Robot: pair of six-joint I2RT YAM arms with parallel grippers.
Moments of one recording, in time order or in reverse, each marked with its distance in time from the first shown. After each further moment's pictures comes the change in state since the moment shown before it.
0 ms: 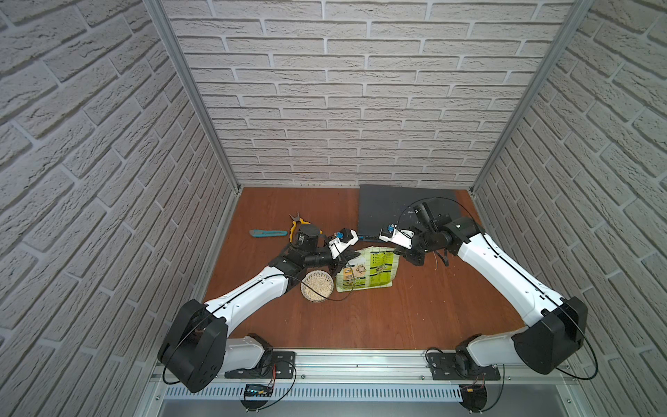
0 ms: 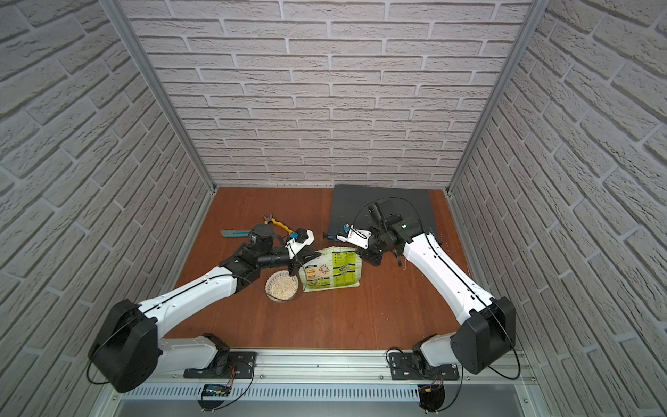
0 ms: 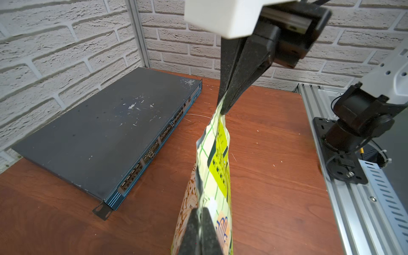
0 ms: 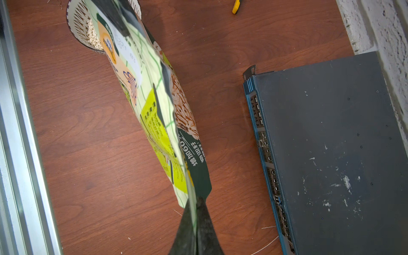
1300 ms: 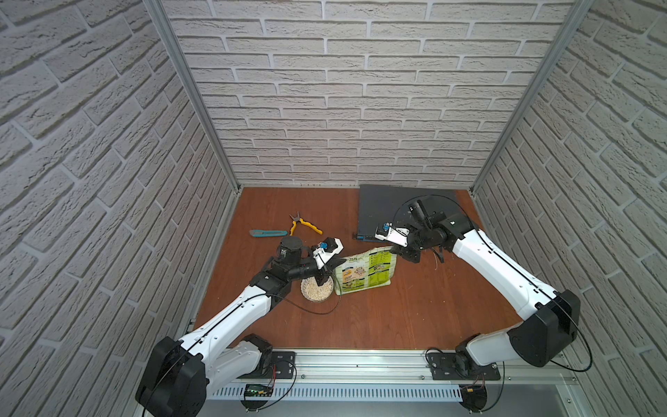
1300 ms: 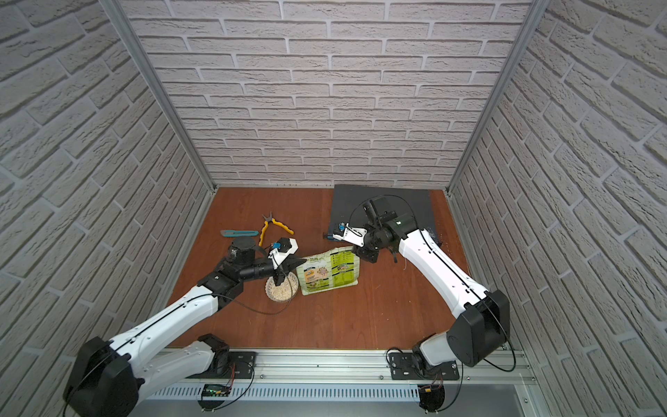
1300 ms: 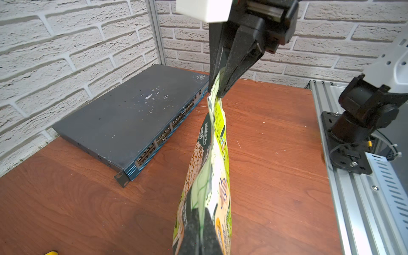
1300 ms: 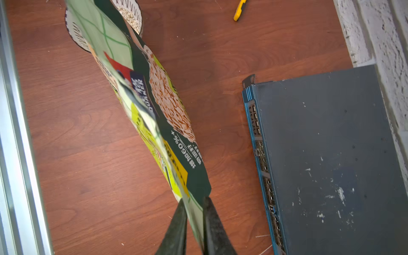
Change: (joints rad) left arm 0.067 -0.220 -0.145 -0.051 -0.027 -0.006; right arm 0.015 0.044 0.042 0.001 0.012 -0.012
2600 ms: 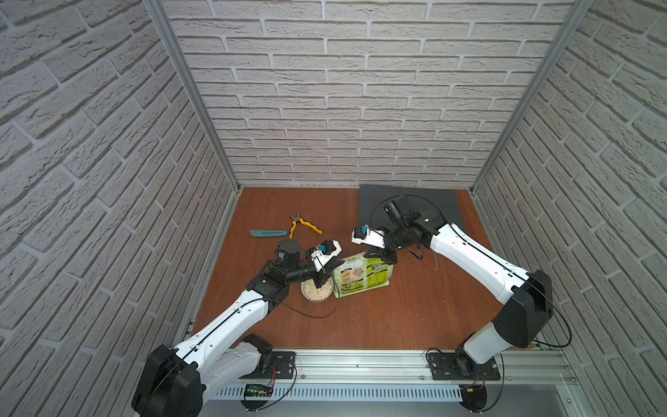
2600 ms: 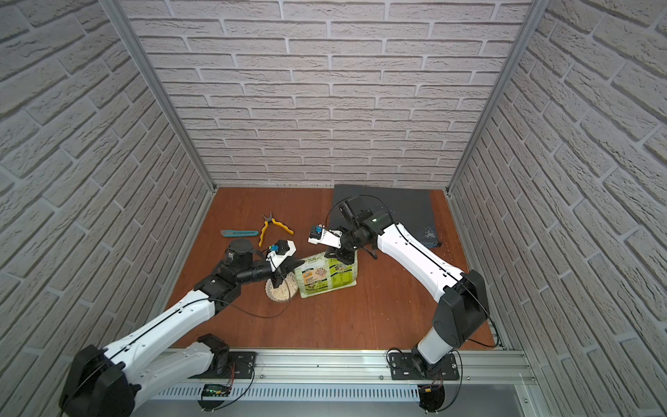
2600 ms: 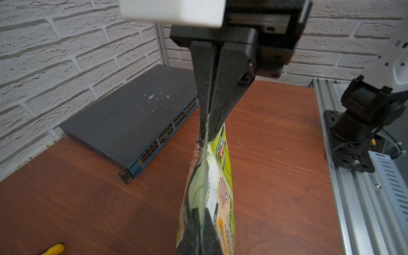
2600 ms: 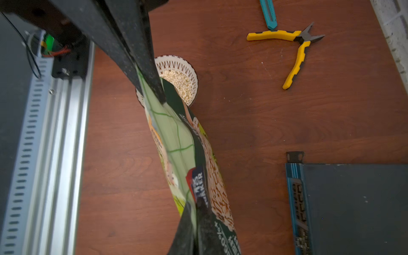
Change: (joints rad) left arm -0.003 -0.052 -0.023 -0.011 -0.018 0.004; right arm 0.139 0.149 0.108 0.046 -0.209 0.017
